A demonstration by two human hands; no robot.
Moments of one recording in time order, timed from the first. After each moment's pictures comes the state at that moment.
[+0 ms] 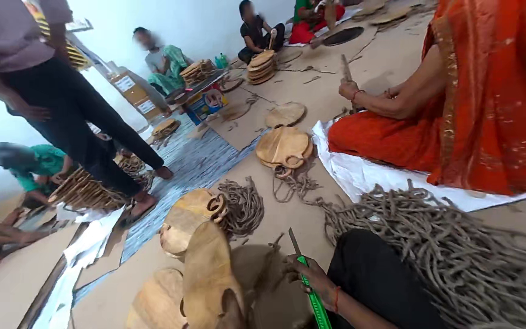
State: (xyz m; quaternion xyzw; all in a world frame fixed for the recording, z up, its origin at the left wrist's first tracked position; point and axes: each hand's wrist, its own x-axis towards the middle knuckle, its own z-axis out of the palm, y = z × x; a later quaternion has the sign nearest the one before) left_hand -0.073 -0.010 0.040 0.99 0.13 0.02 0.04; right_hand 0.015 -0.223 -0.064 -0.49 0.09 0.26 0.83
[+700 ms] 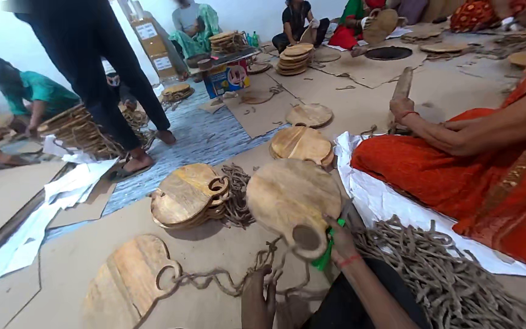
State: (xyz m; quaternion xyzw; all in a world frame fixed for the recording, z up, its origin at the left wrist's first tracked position) left_hand -0.023 -0.047 -0.051 0.91 -0.01 0.10 0.41; right_hand 0.128 -0.264 -0.029 -0.54 0.29 -0.03 0.79
